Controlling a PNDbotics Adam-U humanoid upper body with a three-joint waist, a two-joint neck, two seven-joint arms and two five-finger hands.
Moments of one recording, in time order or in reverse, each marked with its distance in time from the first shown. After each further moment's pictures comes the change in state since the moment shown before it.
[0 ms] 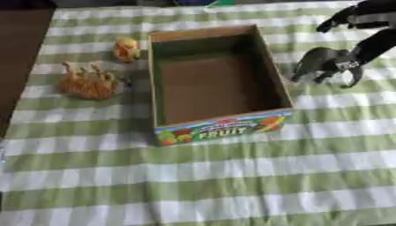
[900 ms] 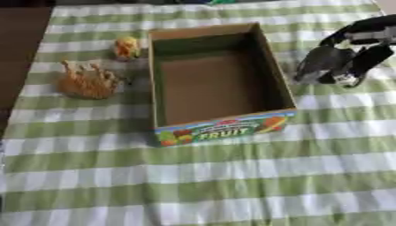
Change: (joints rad) left arm 0.000 -0.009 0.000 0.000 -0.011 0.003 -0.008; right arm -0.010 0.052 -0.014 0.158 0.105 -0.009 -0.044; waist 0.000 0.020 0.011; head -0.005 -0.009
